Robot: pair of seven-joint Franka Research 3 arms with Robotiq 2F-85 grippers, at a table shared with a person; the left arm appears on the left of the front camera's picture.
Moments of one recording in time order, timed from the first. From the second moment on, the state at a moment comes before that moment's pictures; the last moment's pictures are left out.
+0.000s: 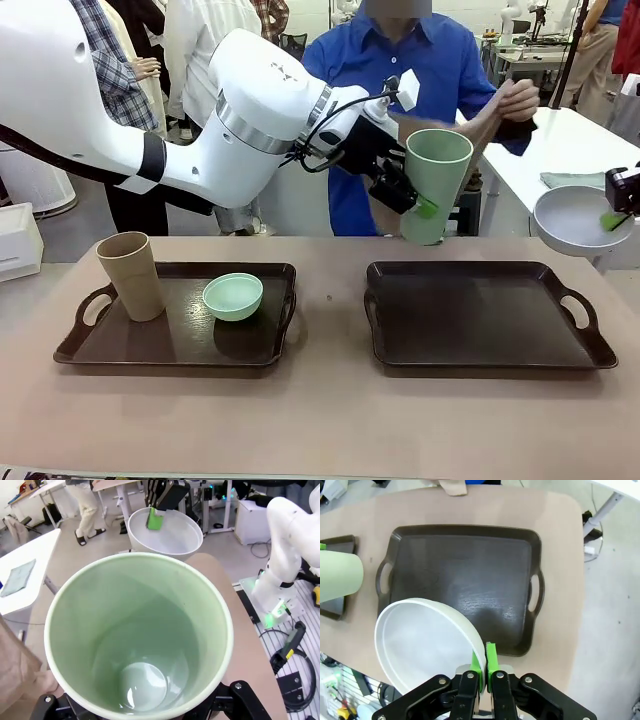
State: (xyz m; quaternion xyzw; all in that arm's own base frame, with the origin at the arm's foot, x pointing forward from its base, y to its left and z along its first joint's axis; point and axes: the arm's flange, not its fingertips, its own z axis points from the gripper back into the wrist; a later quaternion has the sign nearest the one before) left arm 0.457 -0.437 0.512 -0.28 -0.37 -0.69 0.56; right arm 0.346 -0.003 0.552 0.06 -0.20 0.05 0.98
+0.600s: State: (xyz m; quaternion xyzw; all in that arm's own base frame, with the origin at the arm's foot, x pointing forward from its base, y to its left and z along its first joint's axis) left arm 0.458 -0.437 0.512 -0.28 -0.37 -0.69 0.56; right arm 0.346 -0.003 0.552 0.06 -0.20 0.05 0.98
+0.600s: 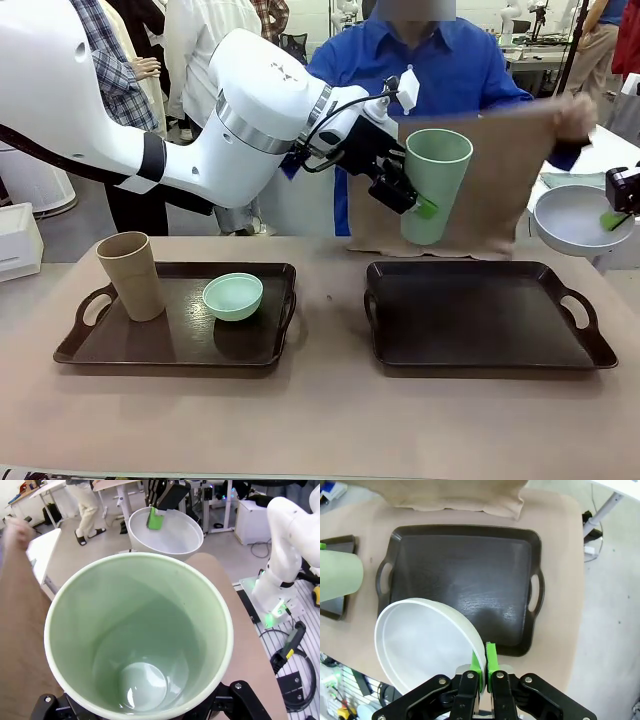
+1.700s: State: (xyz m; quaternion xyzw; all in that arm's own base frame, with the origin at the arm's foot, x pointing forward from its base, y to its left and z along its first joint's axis) left arm 0.458 -0.437 0.512 -0.28 -0.37 -0.69 0.56; right arm 0.346 -0.003 0.552 0.06 -0.20 0.05 0.98
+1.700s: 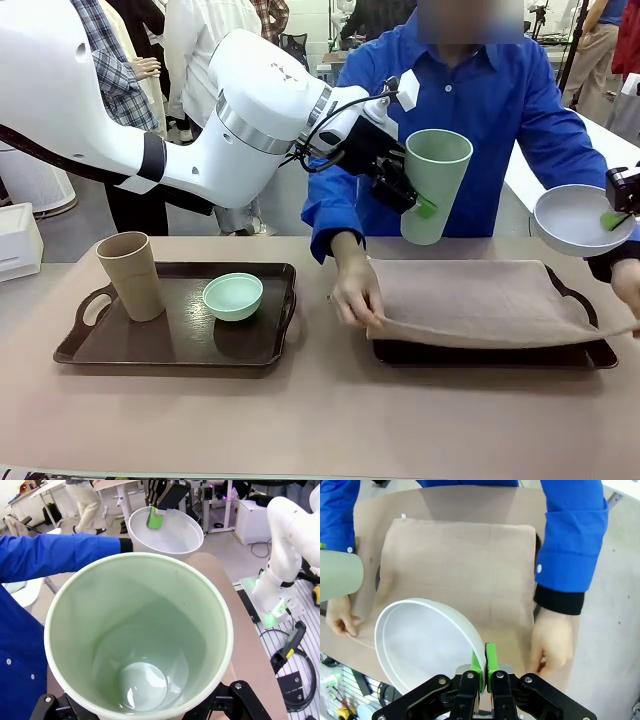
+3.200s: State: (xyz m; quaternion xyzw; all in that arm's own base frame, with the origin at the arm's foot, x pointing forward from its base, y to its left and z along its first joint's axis) left arm 0.458 -0.437 0.512 -0.28 -0.37 -0.69 0.56; right arm 0.346 -0.003 0.552 0.06 -0.20 0.05 0.98
